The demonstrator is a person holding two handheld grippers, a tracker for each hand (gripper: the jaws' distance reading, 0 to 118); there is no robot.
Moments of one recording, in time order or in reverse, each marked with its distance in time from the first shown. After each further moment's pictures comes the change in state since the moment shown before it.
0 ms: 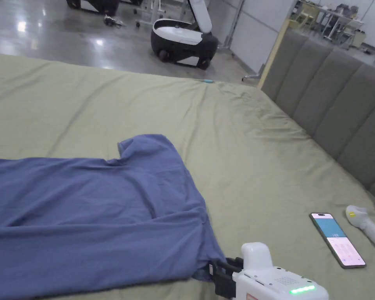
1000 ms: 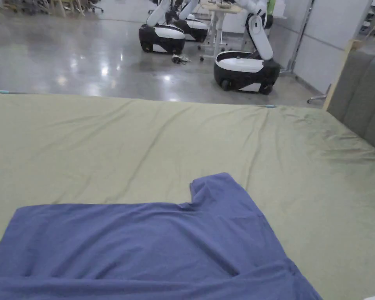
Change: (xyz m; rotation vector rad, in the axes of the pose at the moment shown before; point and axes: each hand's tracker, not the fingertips) left arm -0.004 -0.068 0.106 -0.086 -0.121 0.005; right arm 0.015 -0.042 0.128 -0.048 0.029 0.131
